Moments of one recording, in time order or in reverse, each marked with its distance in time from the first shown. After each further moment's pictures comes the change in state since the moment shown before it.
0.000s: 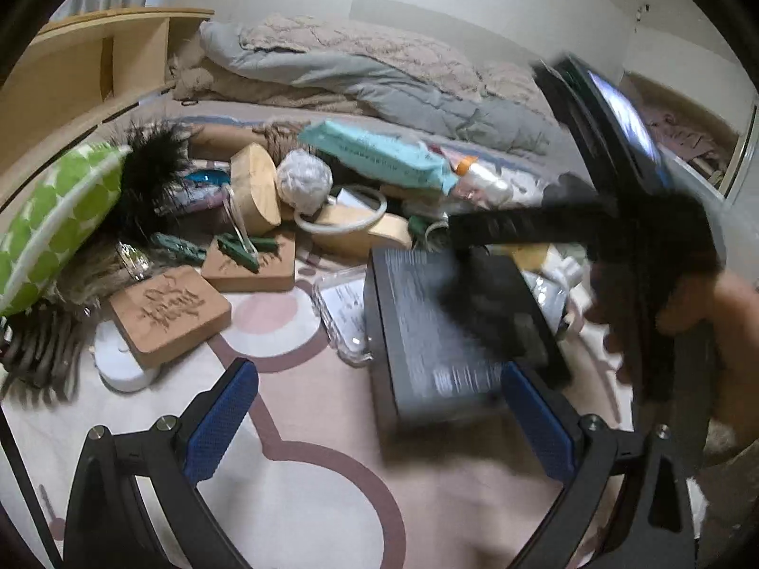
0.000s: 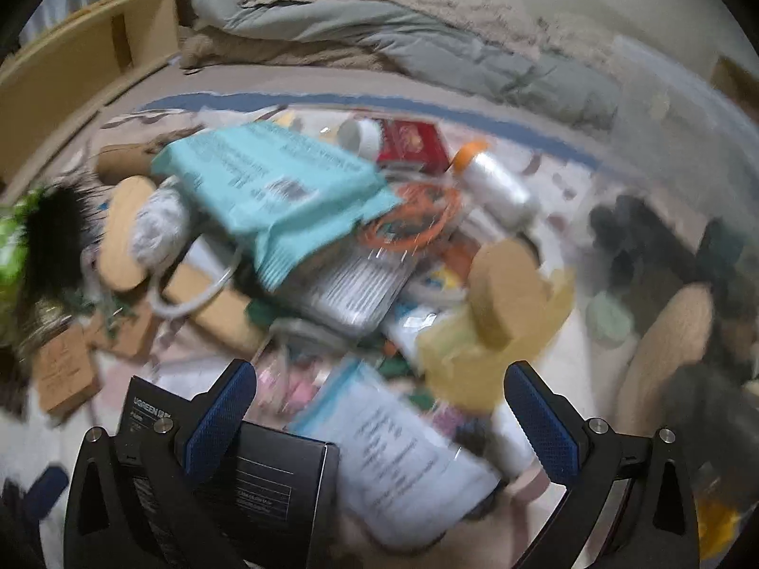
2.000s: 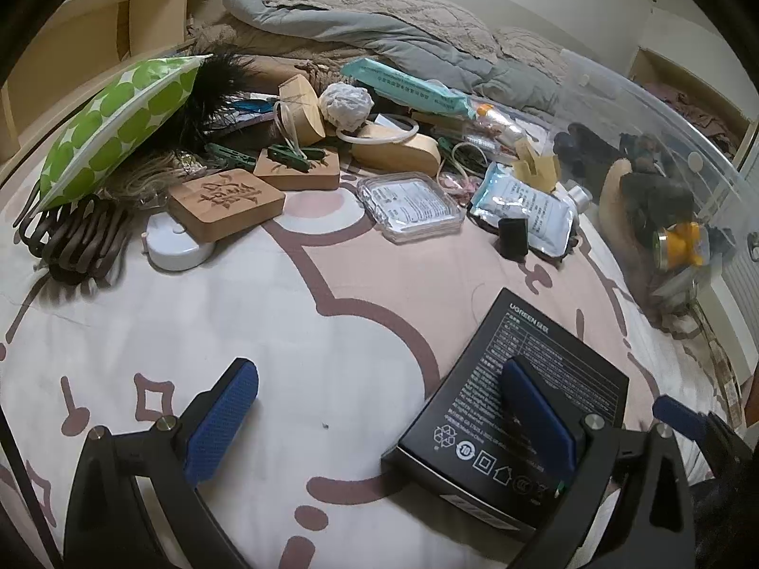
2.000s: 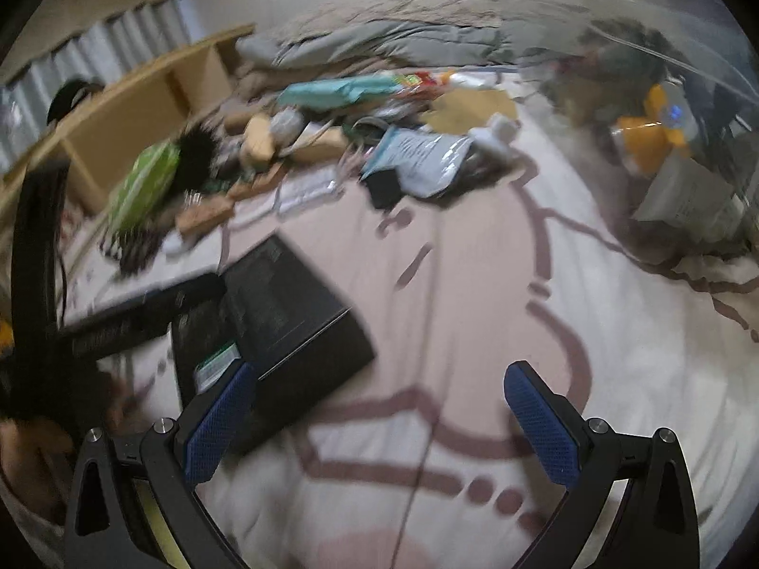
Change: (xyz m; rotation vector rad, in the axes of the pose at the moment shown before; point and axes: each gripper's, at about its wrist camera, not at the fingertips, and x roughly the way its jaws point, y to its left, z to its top) left arm -0.028 0.023 -0.054 -0.010 0.137 0.043; right arm -0.112 -0.001 -0.214 0.158 -0.111 0.214
